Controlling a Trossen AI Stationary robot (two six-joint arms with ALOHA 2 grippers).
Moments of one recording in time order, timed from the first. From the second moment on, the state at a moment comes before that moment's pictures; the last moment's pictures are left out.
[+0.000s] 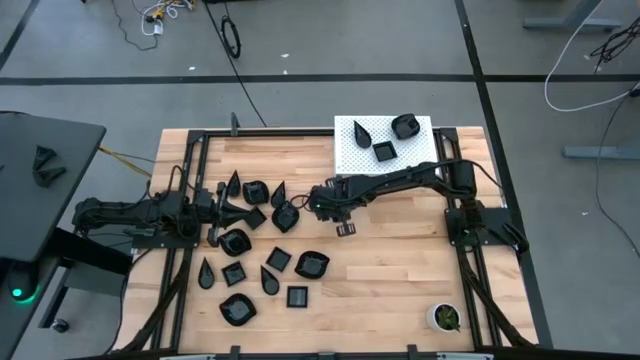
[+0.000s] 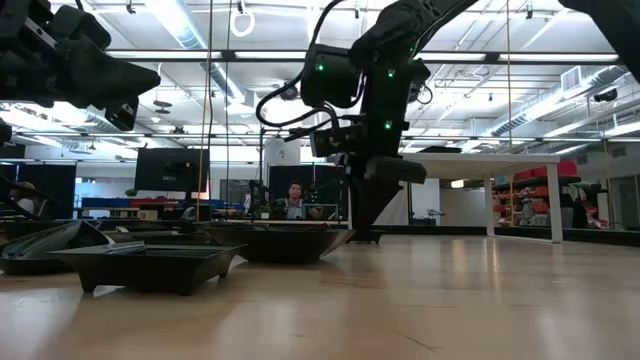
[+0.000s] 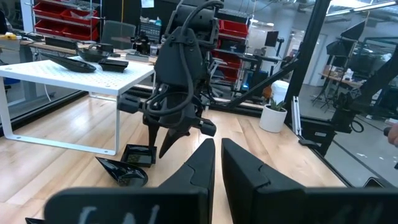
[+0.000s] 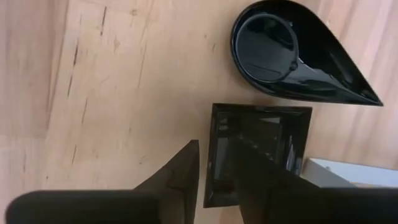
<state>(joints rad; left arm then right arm) -0.06 0.01 0.01 0.05 -0.08 -0.19 -0.07 2.05 1.44 -0.74 0.15 -0.32</state>
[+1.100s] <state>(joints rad) -0.06 0.01 0.01 0.05 -0.08 -0.19 -0.07 2.08 1.44 -0.70 0.15 -0.42</state>
